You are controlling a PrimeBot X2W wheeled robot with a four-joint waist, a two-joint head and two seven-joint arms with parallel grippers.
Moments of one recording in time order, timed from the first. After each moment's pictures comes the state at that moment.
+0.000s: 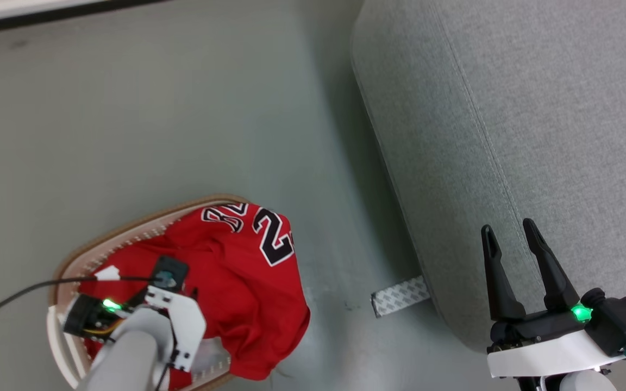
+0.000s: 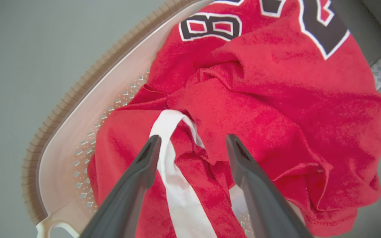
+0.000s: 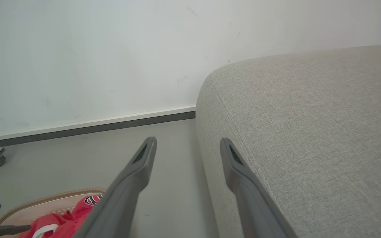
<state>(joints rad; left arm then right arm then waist) -0.58 0.16 -0.27 0.94 0.11 0.00 0.05 -0.18 -0.05 0.17 0.10 0.36 0.13 -0.26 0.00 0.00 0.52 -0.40</state>
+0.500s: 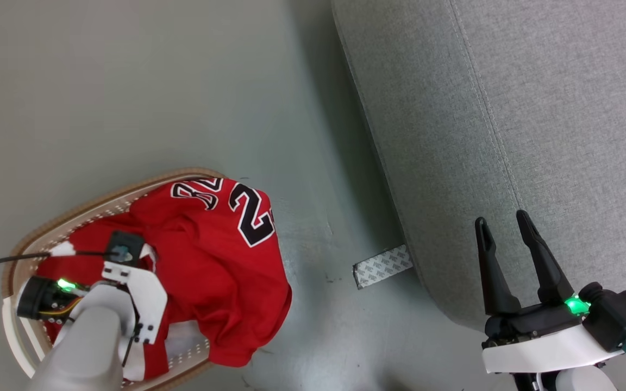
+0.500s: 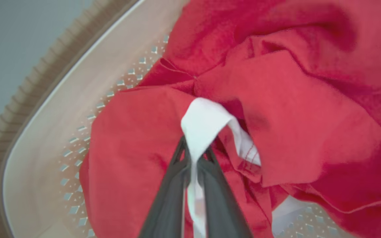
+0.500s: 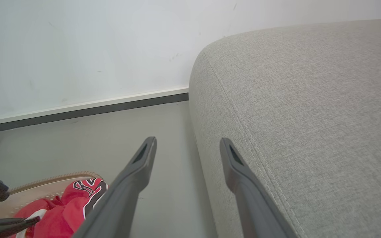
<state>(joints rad) -0.69 0.24 -0.25 1.07 0.09 0.04 0.02 -0.20 -0.05 0.20 0.07 0.39 0.13 -0.26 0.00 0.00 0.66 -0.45</state>
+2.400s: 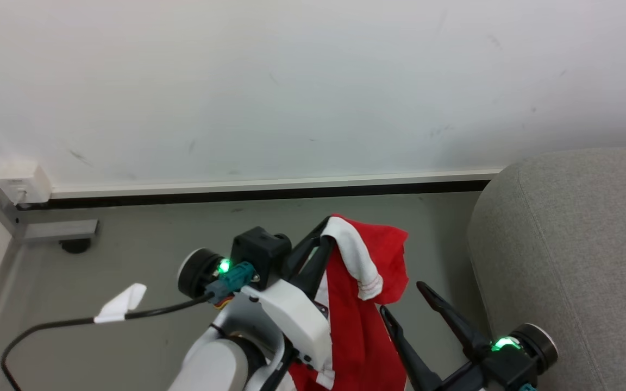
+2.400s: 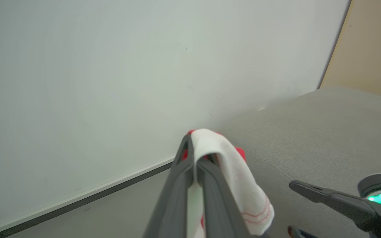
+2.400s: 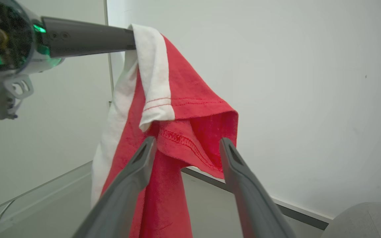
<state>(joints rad) -0.35 0.06 -0.43 -0.07 -0.19 -0.05 0.23 -0.15 -0.13 0.49 0.13 0.22 0.13 -0.26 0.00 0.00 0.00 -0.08</state>
